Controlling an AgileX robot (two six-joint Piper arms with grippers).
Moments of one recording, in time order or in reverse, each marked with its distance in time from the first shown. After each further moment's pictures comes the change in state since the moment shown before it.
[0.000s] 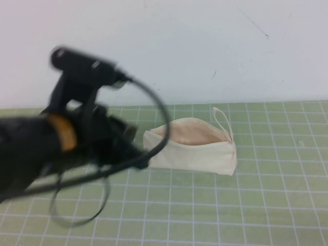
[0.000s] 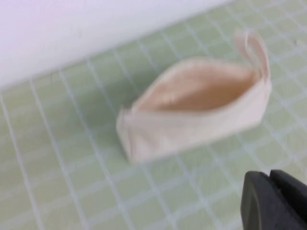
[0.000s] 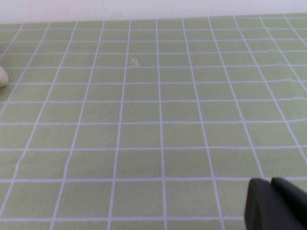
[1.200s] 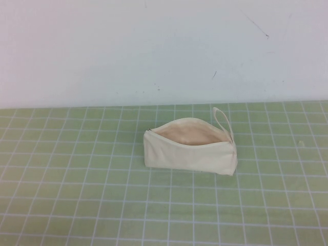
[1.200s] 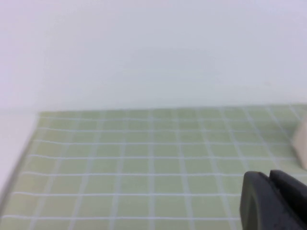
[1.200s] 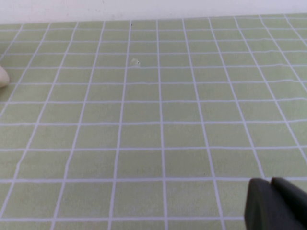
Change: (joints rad) right arm 0.000 0.000 0.000 0.000 0.000 0.000; left arm 0.546 -1.069 0.945 -0.076 -0.360 0.123
